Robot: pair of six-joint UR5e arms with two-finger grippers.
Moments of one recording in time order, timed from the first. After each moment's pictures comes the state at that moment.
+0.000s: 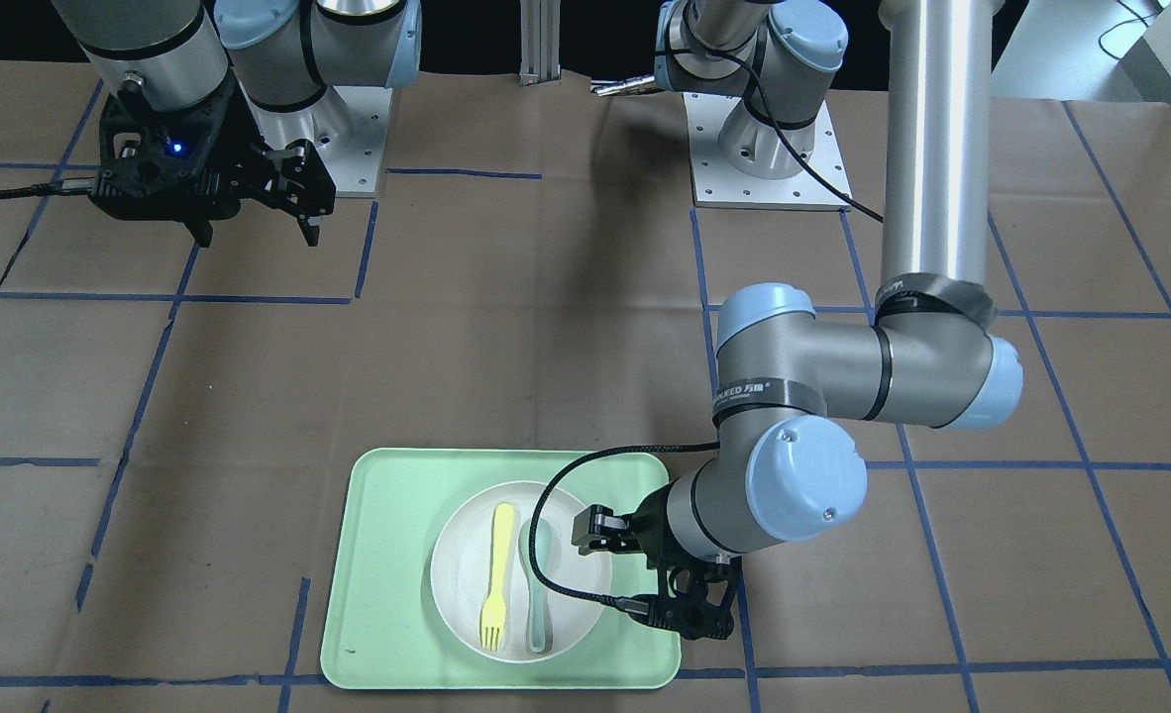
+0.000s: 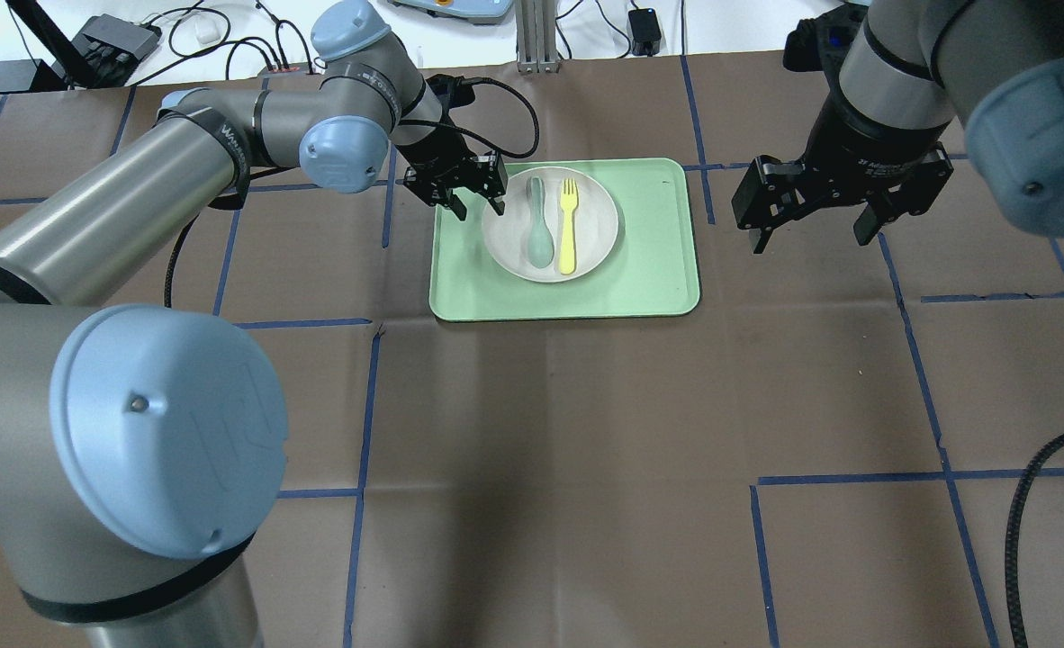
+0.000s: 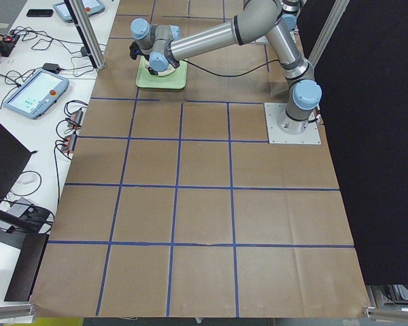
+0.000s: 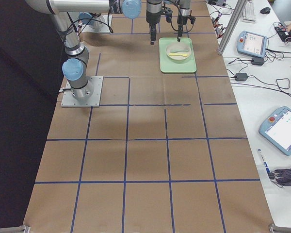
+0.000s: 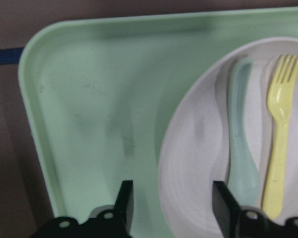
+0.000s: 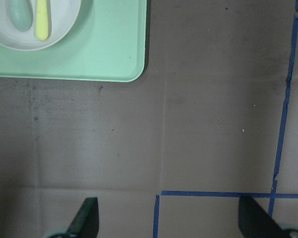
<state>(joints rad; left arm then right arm) -1.66 -2.19 -1.34 -1.22 1.26 0.05 1.58 -1.62 1.66 -1.59 -1.57 -0.03</state>
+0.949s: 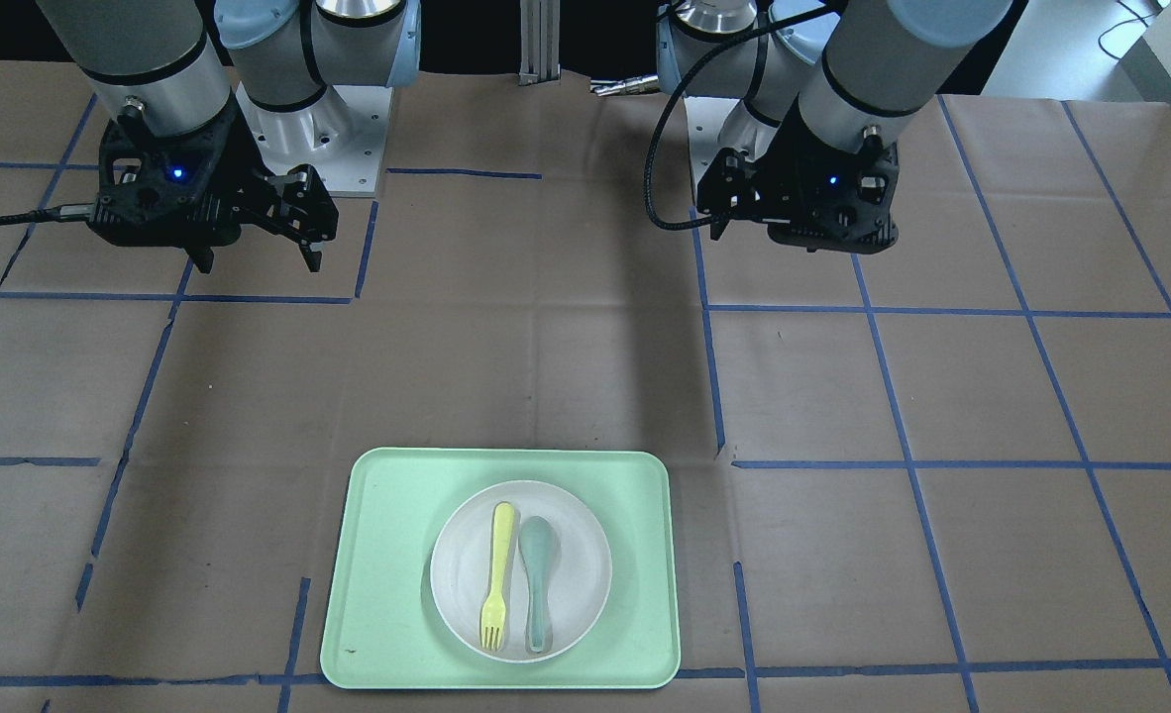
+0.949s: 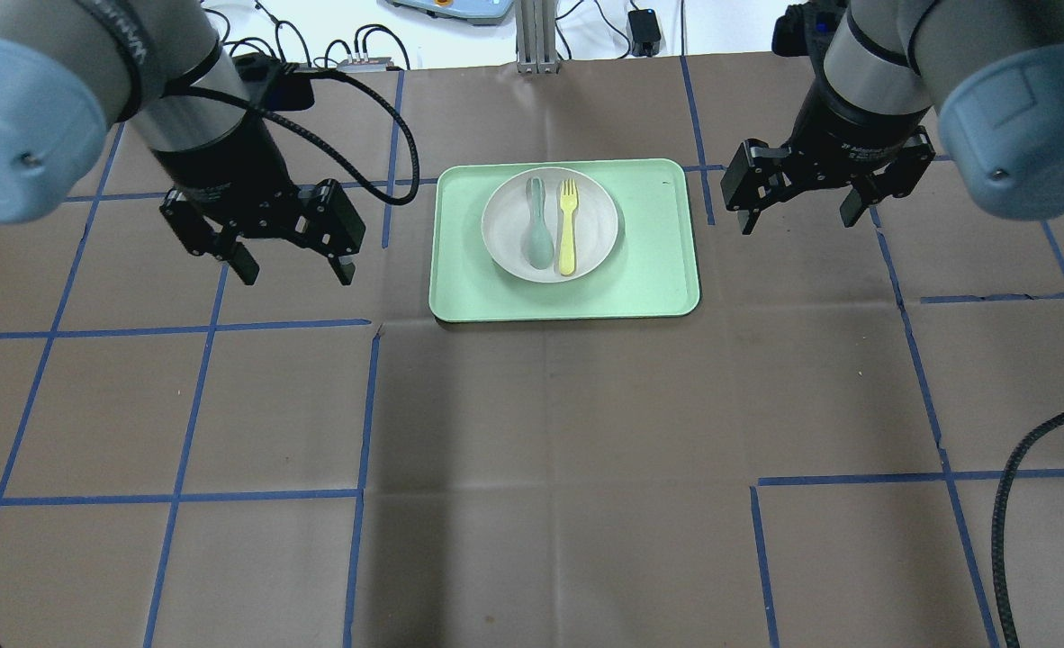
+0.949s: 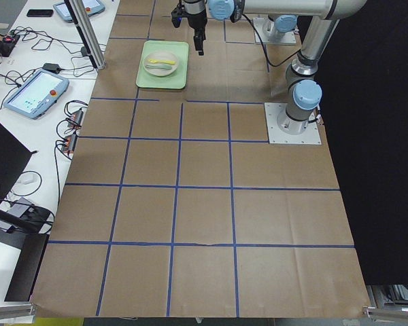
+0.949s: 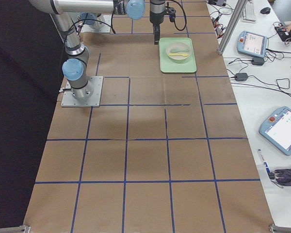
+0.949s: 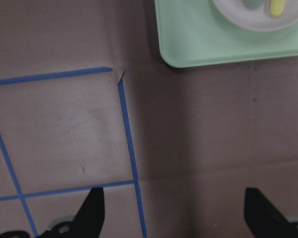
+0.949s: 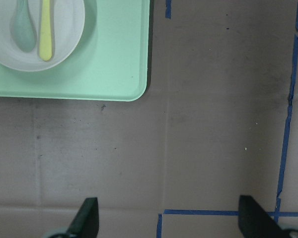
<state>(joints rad) -1.59 -1.54 -1.61 -1.72 1.52 0.06 1.59 -1.58 1.64 -1.65 -1.57 -0.02</state>
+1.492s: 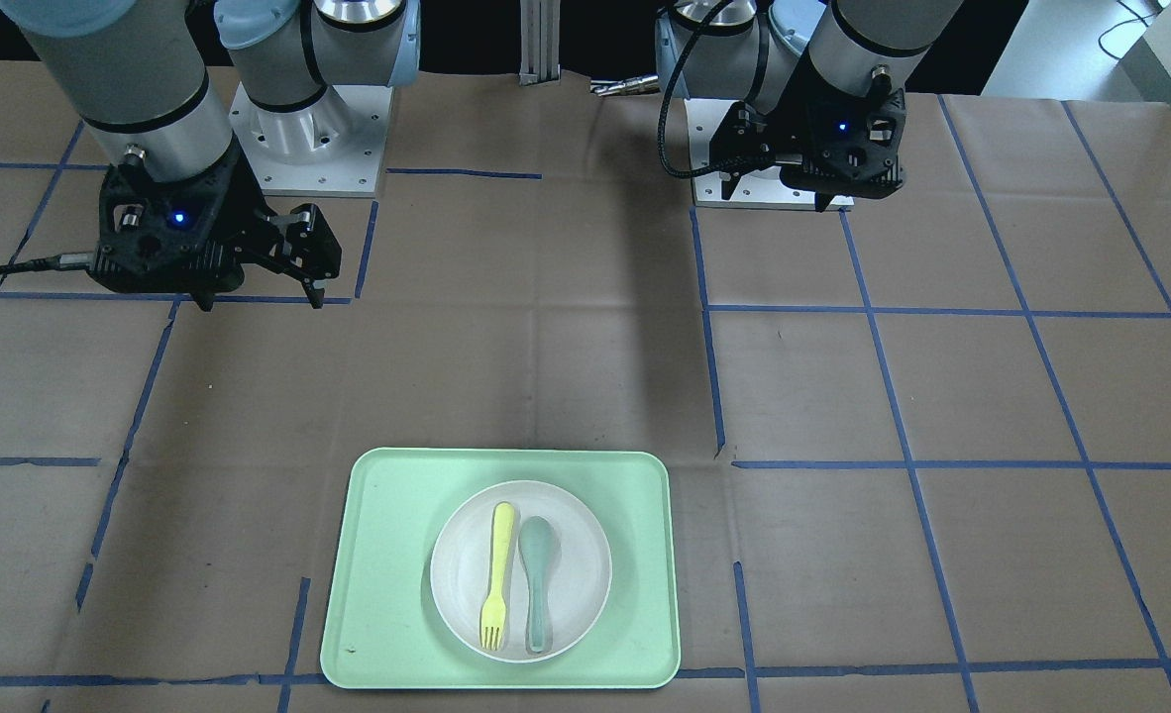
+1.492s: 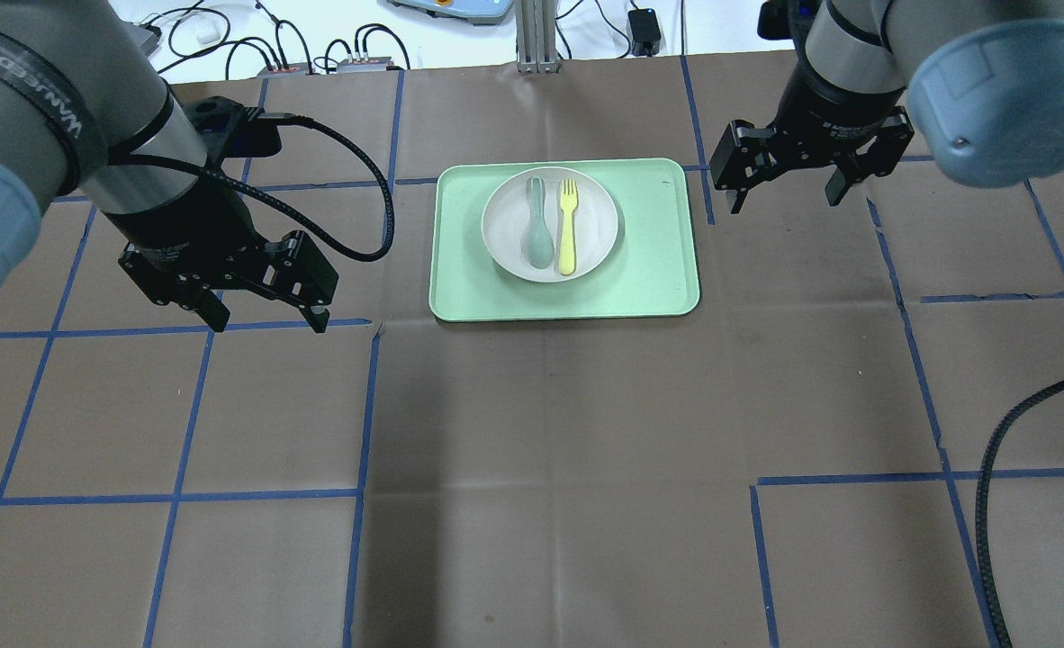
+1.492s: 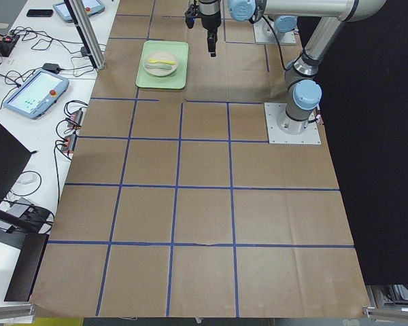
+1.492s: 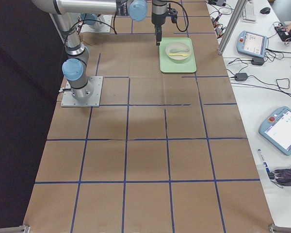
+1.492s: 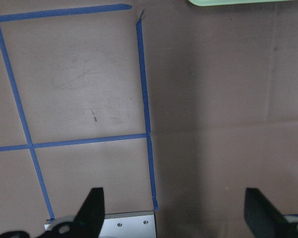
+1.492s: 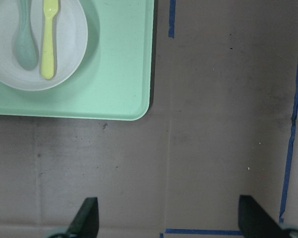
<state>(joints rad) -1.57 -1.46 -1.69 -1.68 1.53 0.09 1.60 -1.48 1.56 -1.68 -1.57 -0.01</state>
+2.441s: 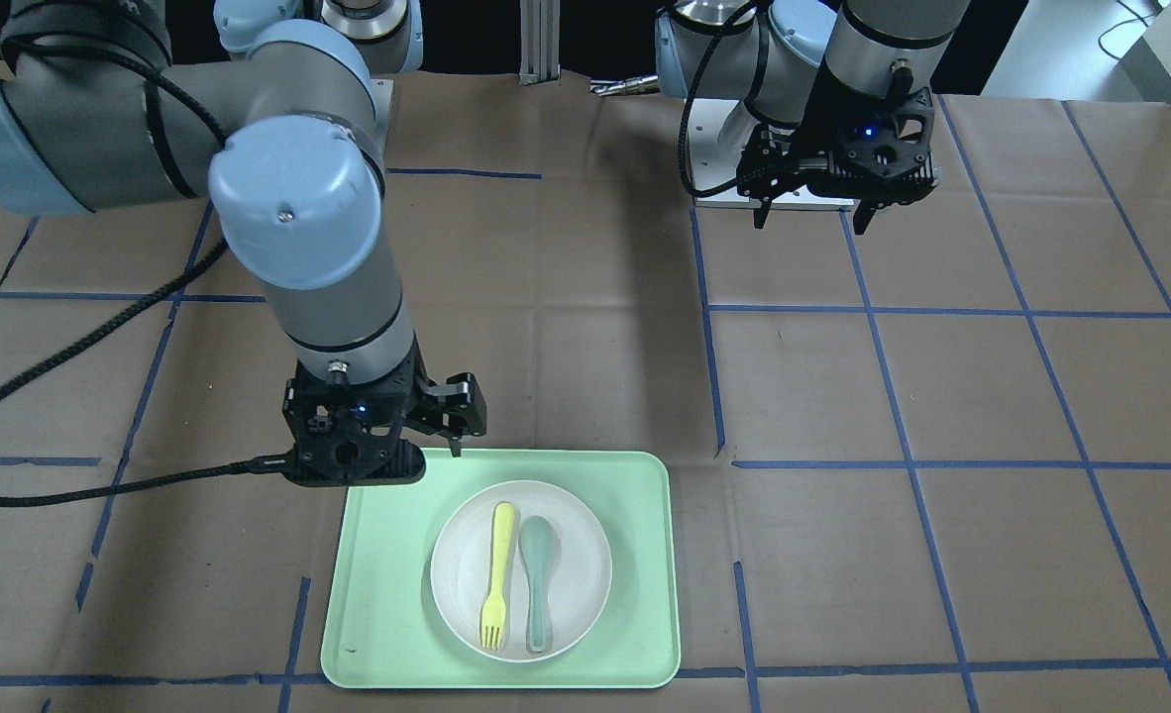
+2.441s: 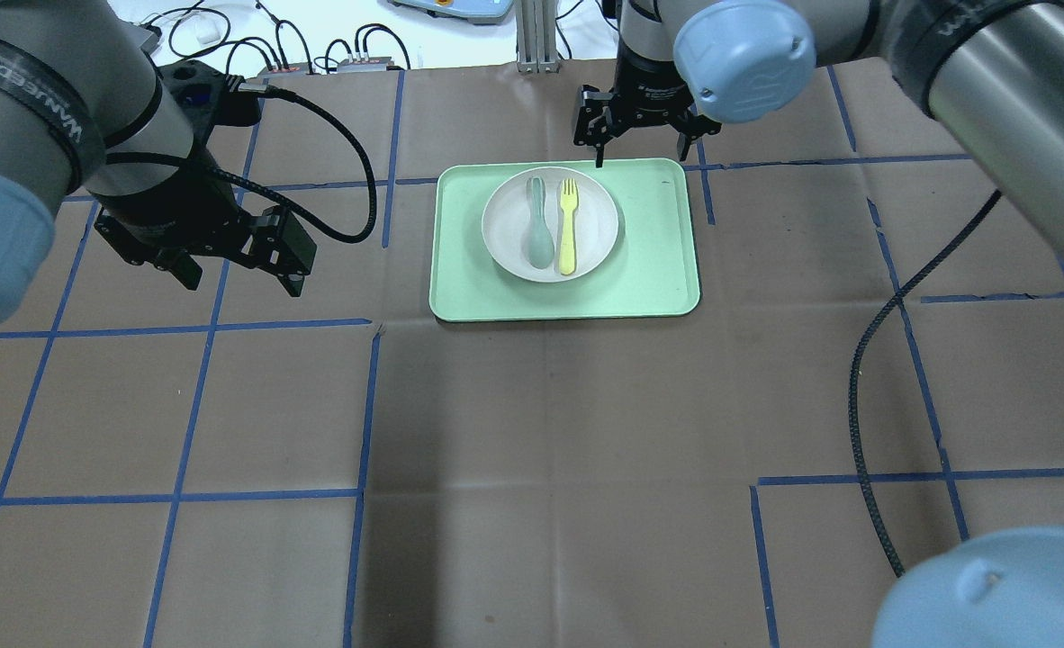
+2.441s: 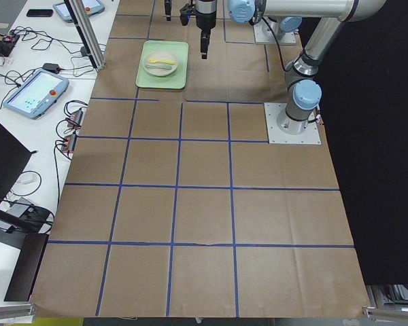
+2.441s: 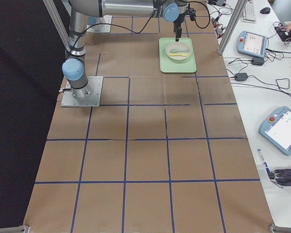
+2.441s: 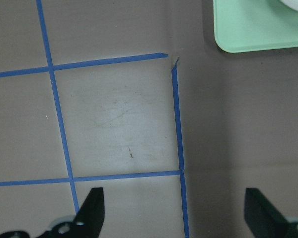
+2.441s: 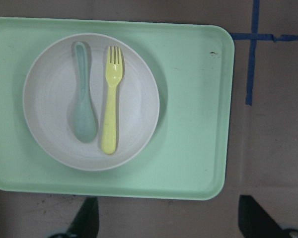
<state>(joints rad) -1.57 -1.46 -1.70 -1.56 1.63 0.09 1.79 -1.14 1.31 -1.80 -1.57 0.18</state>
